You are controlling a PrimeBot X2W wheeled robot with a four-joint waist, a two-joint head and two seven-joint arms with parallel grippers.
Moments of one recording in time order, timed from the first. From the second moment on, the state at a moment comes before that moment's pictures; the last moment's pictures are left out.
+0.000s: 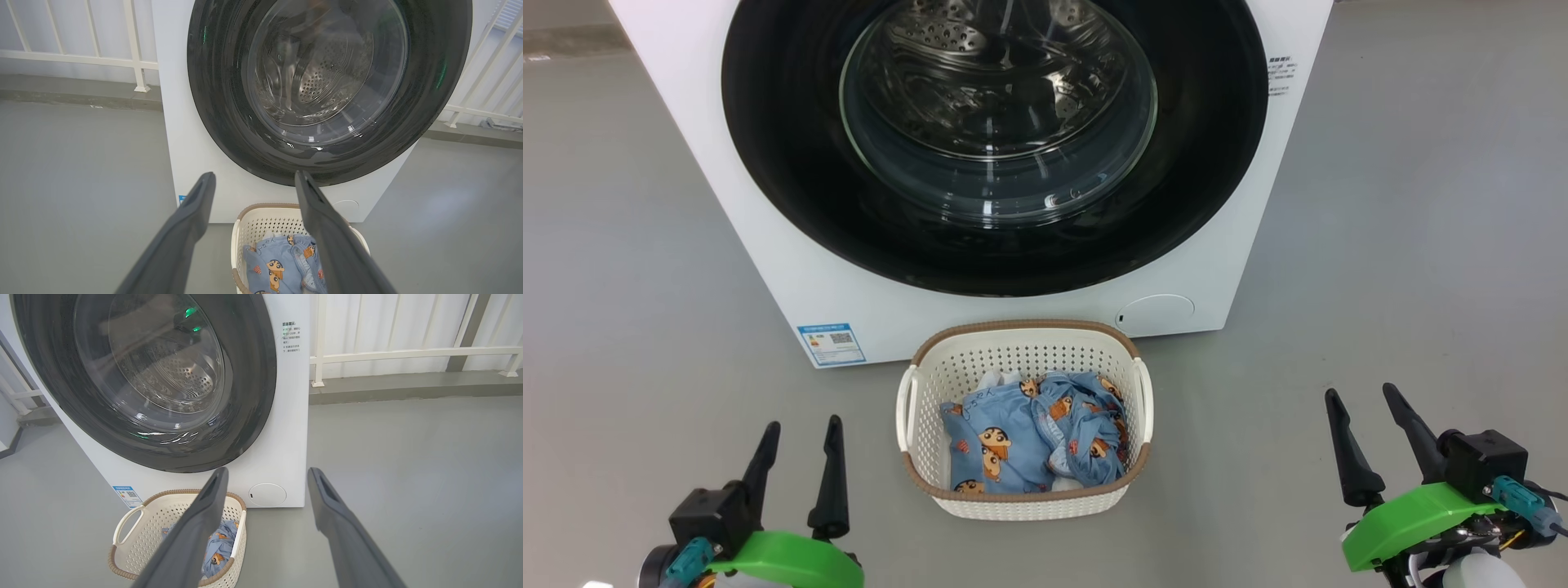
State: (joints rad) left arm -0.15 0.03 -0.10 0.38 -0.28 -0.07 -0.25; right arm -0.15 -0.11 -0.07 0.35 0.19 0.13 -0.23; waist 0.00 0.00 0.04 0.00
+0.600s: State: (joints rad) left arm -0.16 0.03 -0.11 0.39 -0.27 -0.06 -0.25; right arm -0.15 -0.11 -0.07 0.34 0.19 0.13 -0.23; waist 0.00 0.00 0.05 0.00
